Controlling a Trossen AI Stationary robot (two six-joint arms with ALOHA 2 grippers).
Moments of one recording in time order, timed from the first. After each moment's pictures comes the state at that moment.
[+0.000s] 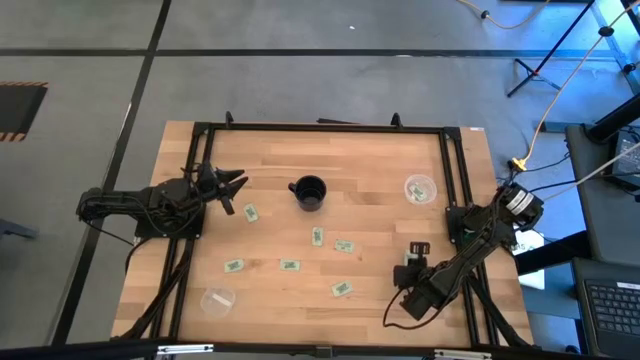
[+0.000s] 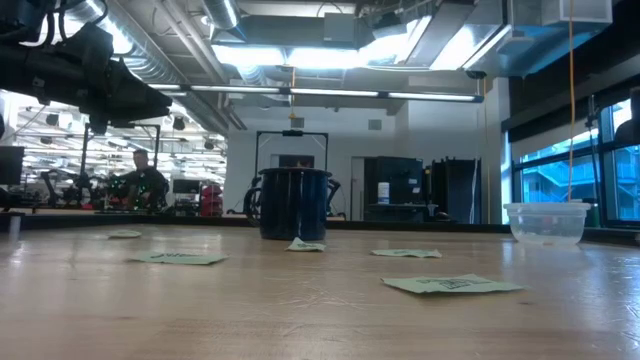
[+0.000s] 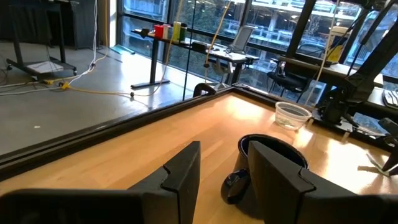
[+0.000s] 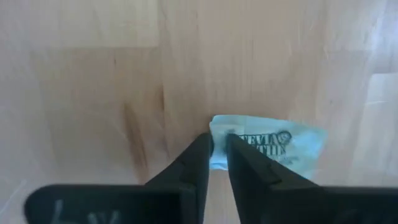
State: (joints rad) left arm 0.00 0.00 0.07 -0.15 -0.58 -0.27; right arm 0.83 1.80 0.91 -0.87 0.26 0.89
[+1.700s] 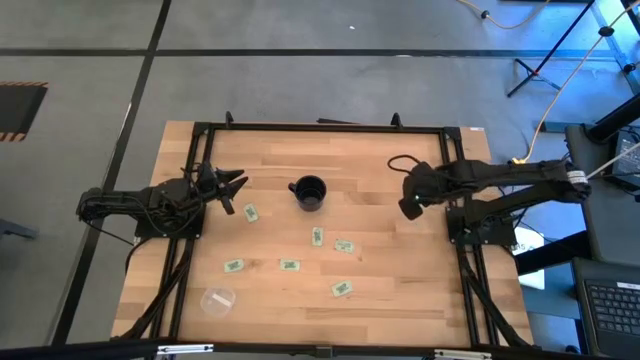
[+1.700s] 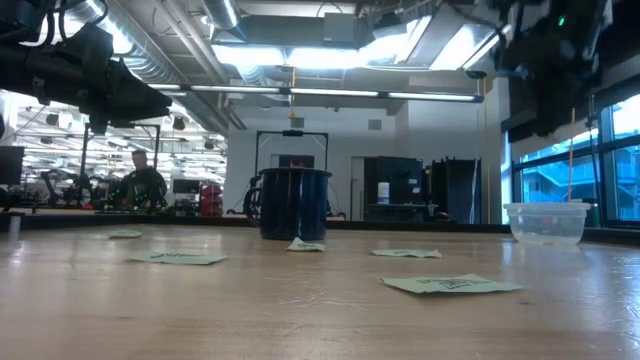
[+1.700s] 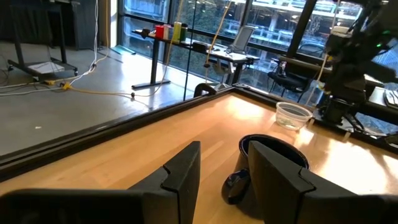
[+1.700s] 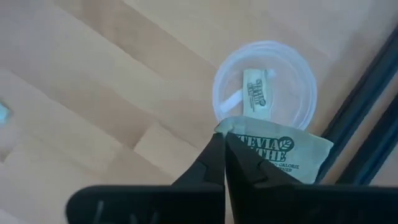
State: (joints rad) left arm 0.00 0.00 0.07 -0.15 -0.58 -0.27; right arm -0.02 1.12 0.94 -1.26 0.29 0.92
